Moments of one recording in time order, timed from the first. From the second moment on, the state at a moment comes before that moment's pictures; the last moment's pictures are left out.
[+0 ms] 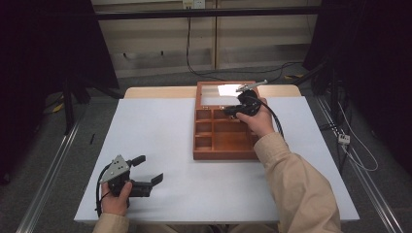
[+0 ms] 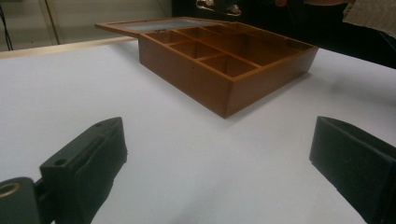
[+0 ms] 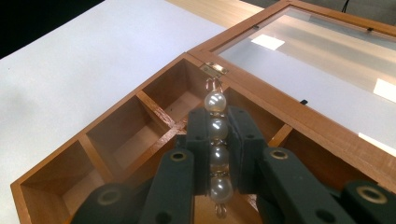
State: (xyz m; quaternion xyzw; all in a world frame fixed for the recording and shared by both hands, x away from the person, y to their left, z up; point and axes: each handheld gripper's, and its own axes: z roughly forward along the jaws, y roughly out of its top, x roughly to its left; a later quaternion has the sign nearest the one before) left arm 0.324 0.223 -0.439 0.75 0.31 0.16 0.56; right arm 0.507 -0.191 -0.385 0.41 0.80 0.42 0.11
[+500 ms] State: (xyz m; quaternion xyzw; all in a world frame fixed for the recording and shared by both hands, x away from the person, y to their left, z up) left arm 0.324 0.222 -0.439 0.75 0.31 0.15 0.56; right arm 0.513 -0.186 -0.388 0.42 0.80 0.42 0.11
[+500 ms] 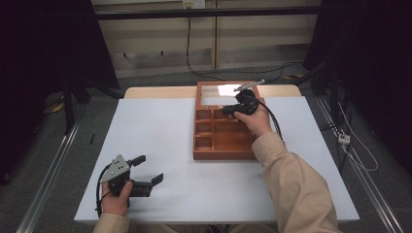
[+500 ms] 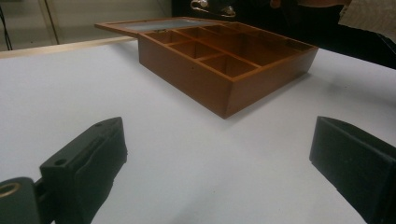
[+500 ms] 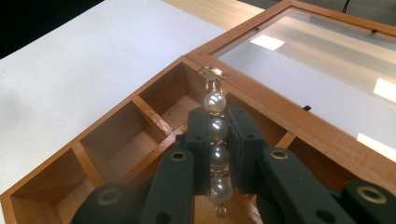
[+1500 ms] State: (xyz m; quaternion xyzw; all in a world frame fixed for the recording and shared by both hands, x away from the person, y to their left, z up) left arm 0.325 0.222 -0.439 0.75 0.31 0.15 0.56; right arm 0.521 -0.189 -0.393 0.43 0.79 0.43 0.10
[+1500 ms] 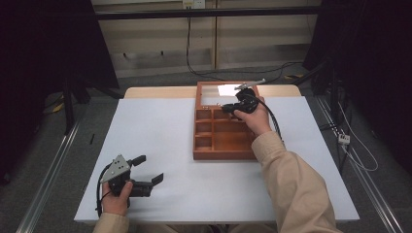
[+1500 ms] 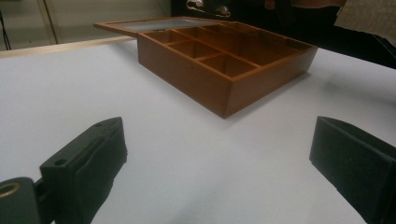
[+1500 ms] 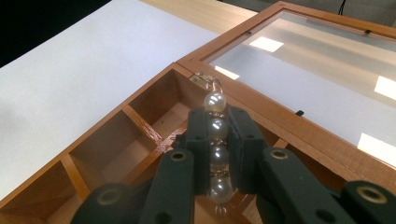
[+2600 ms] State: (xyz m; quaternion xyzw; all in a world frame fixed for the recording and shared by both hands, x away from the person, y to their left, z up) left arm 0.326 0.222 -0.439 0.75 0.31 0.15 0.56; right arm 0.532 -0.175 -0.397 0.42 0.80 0.42 0.10
